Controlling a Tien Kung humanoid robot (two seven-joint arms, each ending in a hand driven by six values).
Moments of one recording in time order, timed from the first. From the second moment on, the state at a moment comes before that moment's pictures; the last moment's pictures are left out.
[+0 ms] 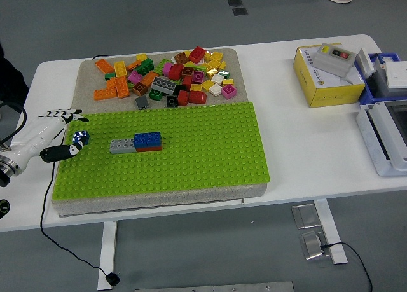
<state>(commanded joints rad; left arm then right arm) -0.63 0.60 -0.44 -0.84 1.56 0.42 -0.37 0.15 -0.17 0.71 0.26 -0.22 -0.35 -0.29</state>
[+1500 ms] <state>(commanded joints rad) -0.78 0.47 -0.10 -0.50 1.29 0.41 -0.41 0.18 -0.18 0.65 0.26 -0.13 -0.33 -0.24</state>
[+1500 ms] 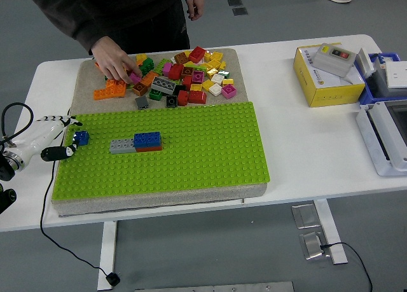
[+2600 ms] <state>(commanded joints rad) -0.79 0.45 -0.06 -0.48 1.25 0.39 -0.39 0.18 -0.18 0.62 0.25 -0.09 -0.32 -0.21</state>
